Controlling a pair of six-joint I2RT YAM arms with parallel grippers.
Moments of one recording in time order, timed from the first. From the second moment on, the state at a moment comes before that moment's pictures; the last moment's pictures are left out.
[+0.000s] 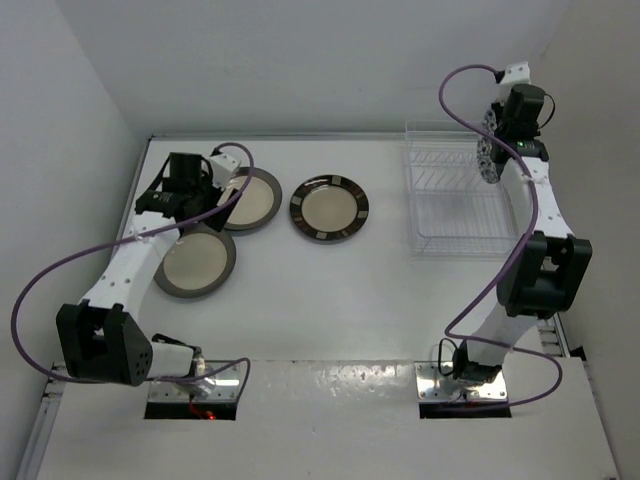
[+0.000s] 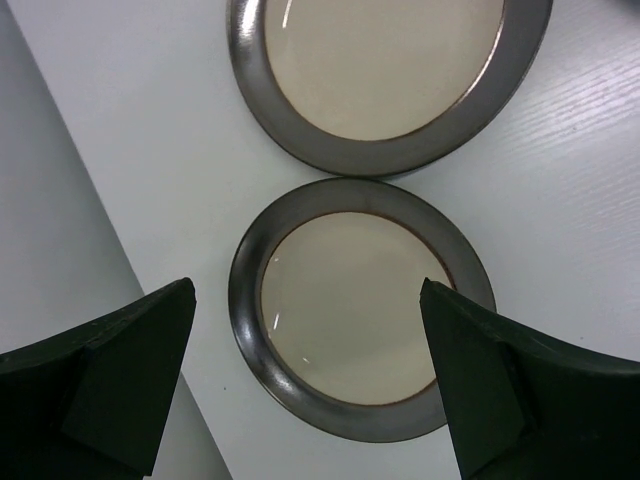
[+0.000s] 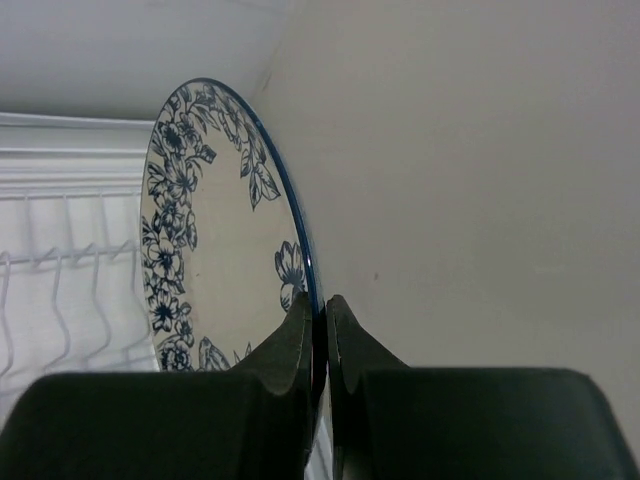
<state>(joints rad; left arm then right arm) -0.11 1.29 1.16 -0.61 -0.07 0.46 -0.16 1.74 1.56 -0.12 0.37 -0.44</state>
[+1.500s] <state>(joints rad) -0.14 1.43 1.23 -0.67 -0.07 0.44 -0.08 1.85 1.40 0.31 0.56 -0.68</state>
